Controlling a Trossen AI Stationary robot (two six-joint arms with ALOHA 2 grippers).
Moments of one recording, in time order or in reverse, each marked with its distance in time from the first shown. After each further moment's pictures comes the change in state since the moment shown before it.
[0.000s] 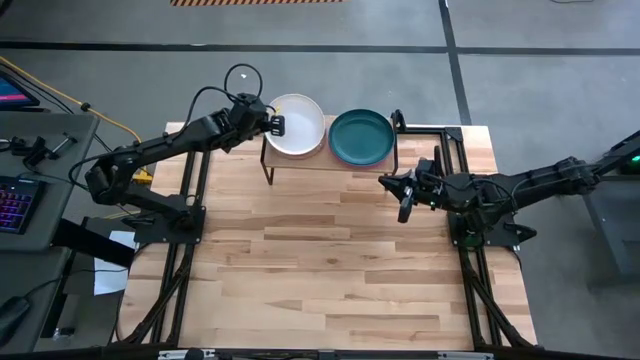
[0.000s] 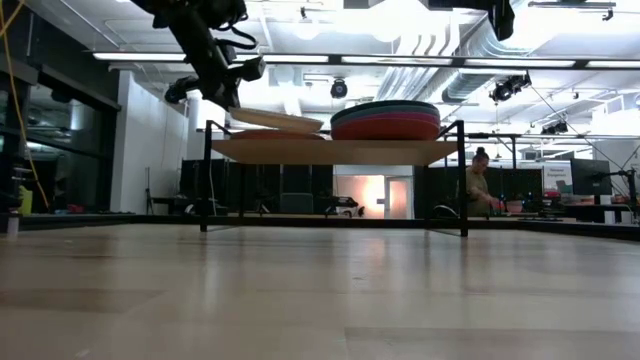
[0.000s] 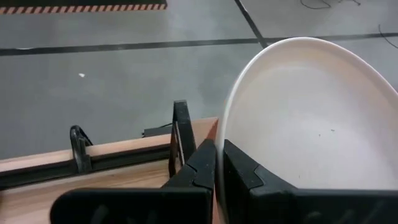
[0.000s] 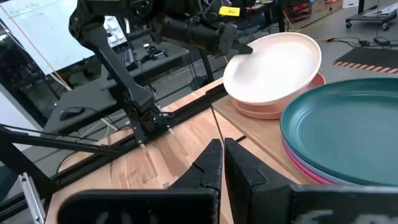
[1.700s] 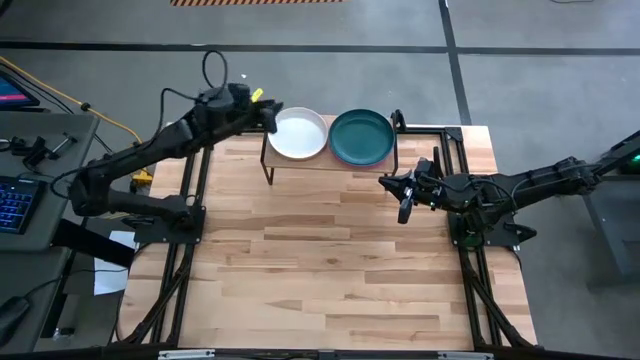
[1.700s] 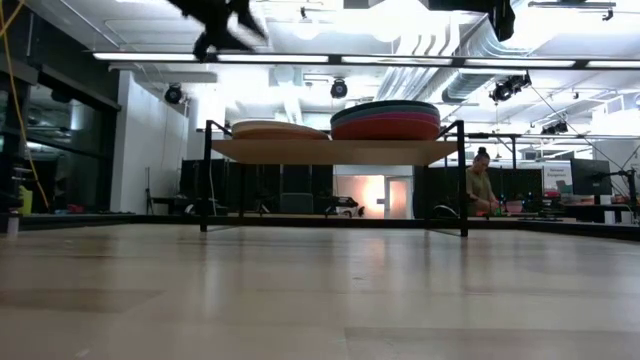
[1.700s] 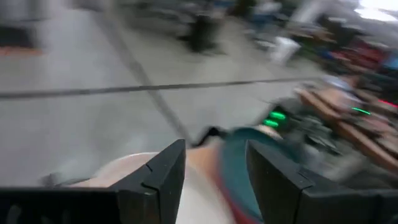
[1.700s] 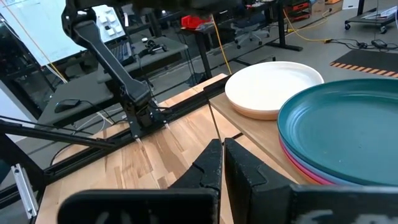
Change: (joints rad) left arm -0.039 -0.185 0.001 0.256 0.292 0.076; right arm 0.000 0.000 0.000 -0.019 -0.002 -0.023
